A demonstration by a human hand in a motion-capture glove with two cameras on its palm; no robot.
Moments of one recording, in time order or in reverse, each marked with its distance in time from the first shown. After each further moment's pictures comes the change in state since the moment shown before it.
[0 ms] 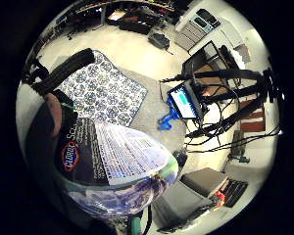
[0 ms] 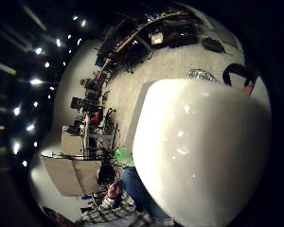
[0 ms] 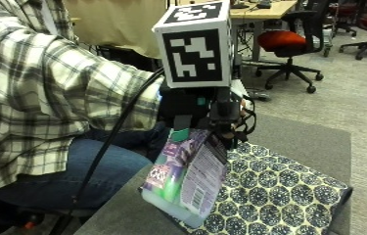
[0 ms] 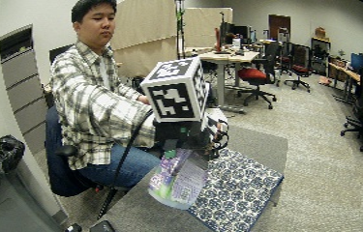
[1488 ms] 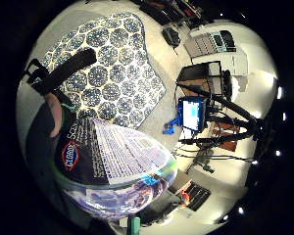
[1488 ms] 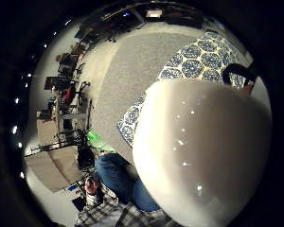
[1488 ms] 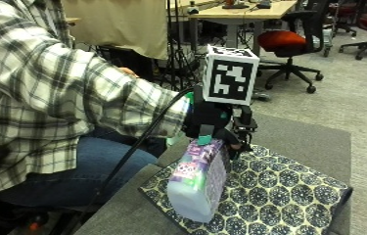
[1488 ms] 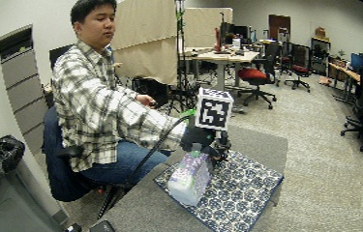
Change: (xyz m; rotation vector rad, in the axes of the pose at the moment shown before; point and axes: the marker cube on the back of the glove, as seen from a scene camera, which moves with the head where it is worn) arm -0.064 -0.005 0.091 -0.237 0.252 -0.169
